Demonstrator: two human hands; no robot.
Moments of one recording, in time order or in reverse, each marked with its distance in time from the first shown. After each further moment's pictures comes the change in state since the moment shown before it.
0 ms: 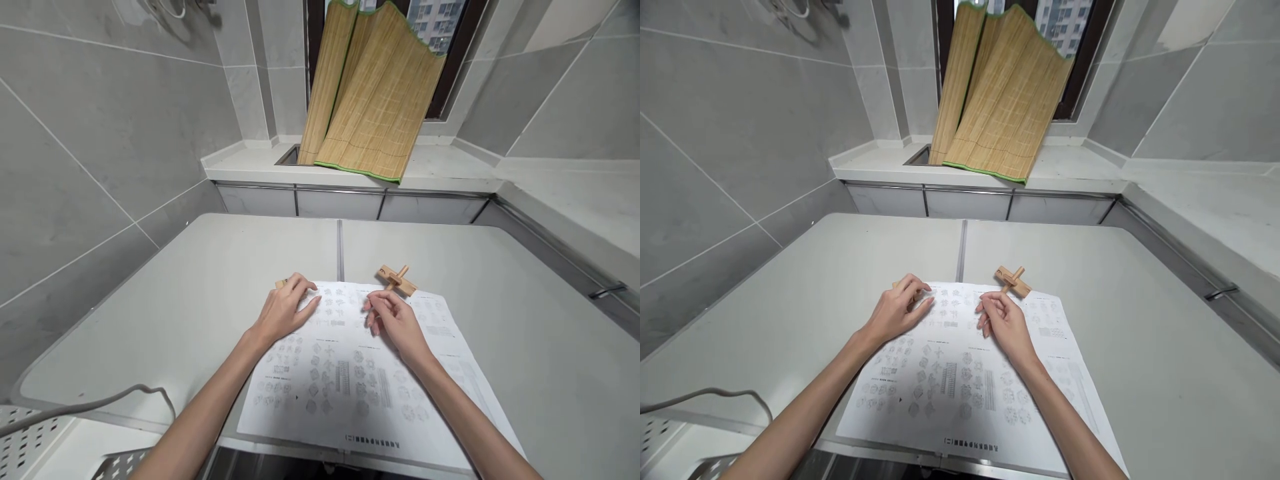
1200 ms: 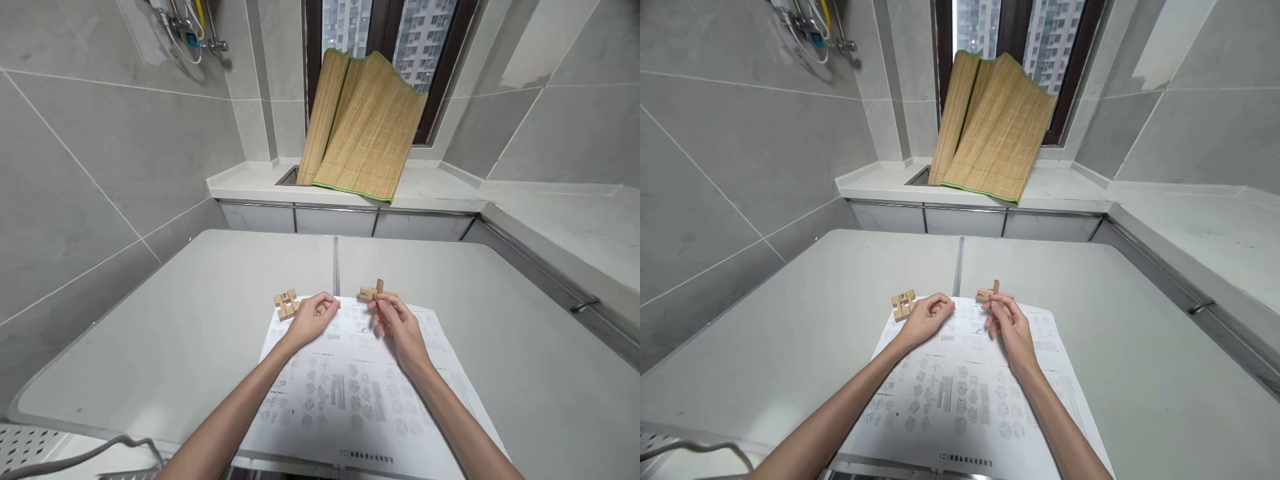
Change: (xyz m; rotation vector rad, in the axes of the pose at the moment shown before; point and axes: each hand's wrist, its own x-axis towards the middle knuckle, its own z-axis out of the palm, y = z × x) left_hand 0.034 0.037 0.038 -0.743 -0.009 -0.320; right_hand 0.007 -0.007 -0.011 0.183 0.097 -0.082
